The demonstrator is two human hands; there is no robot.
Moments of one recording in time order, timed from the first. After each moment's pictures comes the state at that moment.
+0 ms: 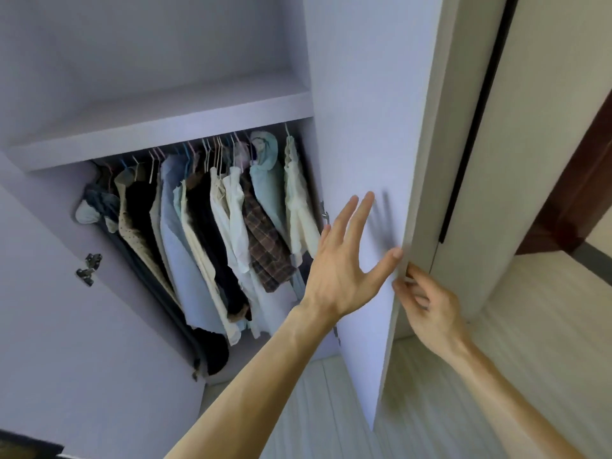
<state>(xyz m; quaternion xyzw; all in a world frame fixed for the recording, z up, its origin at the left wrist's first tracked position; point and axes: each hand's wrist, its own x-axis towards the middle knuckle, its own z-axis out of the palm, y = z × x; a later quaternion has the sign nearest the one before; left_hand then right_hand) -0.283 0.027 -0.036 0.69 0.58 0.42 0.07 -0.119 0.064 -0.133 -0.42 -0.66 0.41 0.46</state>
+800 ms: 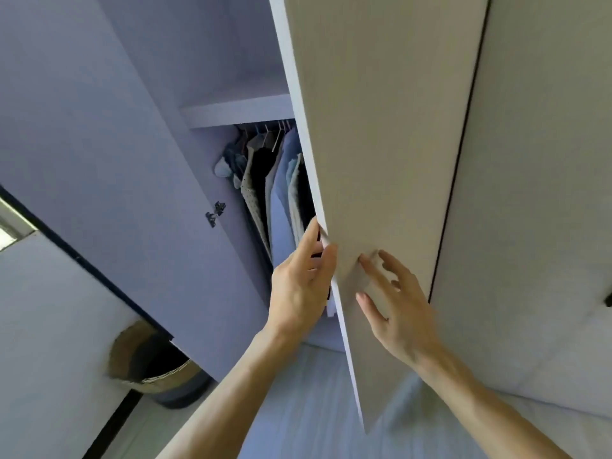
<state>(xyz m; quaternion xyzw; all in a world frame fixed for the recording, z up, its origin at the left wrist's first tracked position) -0.381 -0.025 -0.051 0.44 0.73 0.53 -0.03 -0.262 0.097 -0.147 -0.21 -0.87 0.21 0.39</state>
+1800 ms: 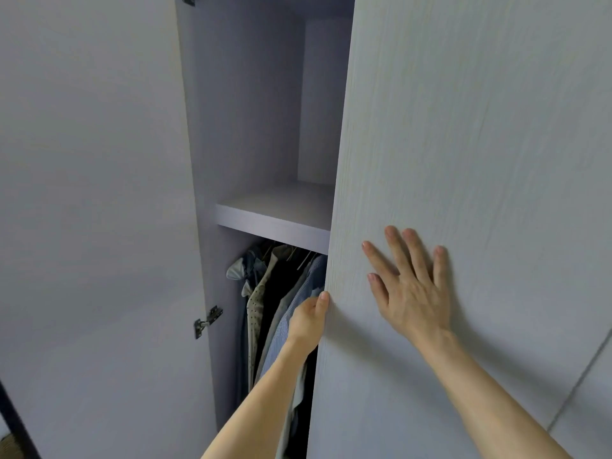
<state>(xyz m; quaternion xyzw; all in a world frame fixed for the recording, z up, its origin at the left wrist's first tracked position) -0.664 0.163 -0.038 0.25 0.78 0.57 0.12 -0.548 0.323 0.022 -0.15 -0.81 -0.29 0.49</state>
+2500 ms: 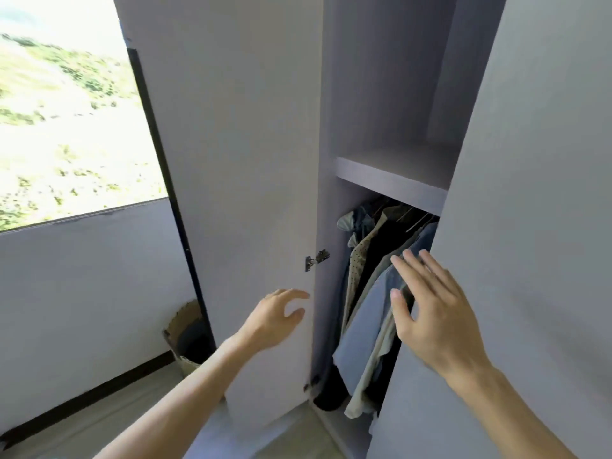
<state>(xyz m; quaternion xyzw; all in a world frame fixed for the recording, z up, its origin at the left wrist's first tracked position) -0.627 -0.078 -0.080 0.20 0.93 0.32 0.00 -0.515 0.184 -0.010 0.05 -0.91 0.15 0.37</state>
